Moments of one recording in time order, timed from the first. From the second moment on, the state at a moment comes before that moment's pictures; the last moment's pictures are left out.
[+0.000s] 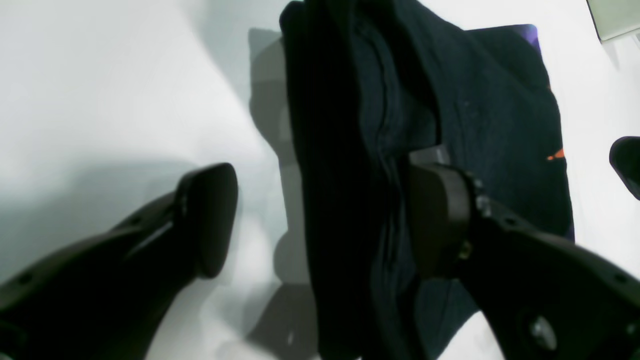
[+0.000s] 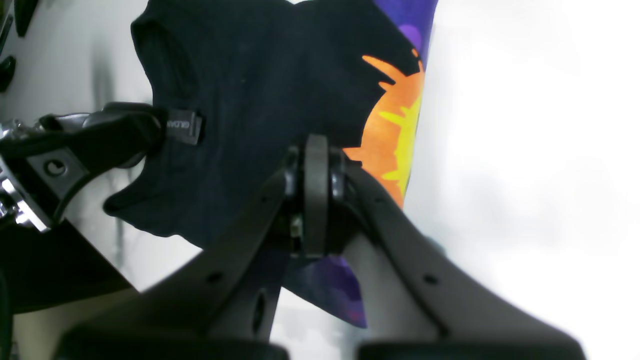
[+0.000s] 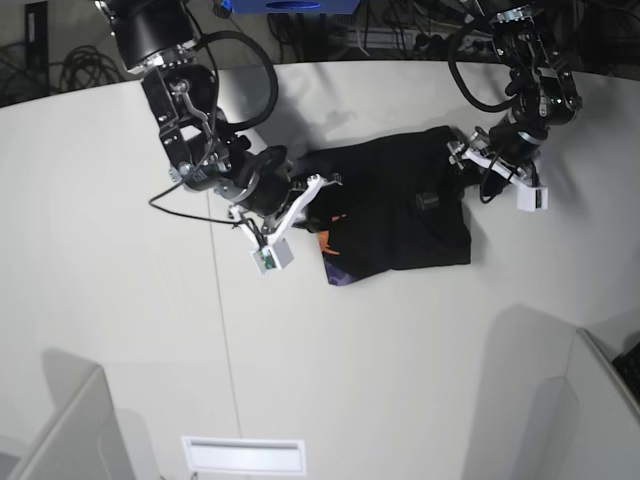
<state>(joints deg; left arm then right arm) 14.9 -5.1 -28.8 93.4 -38.9 -27.3 48.9 -0.6 8.0 -23.2 98.0 34.3 0.0 -47.0</state>
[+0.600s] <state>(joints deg) 10.1 -5.8 -25.3 83.2 -41.3 -26.3 45.9 -1.6 8.3 -23.0 98.0 34.3 0.0 -46.8</state>
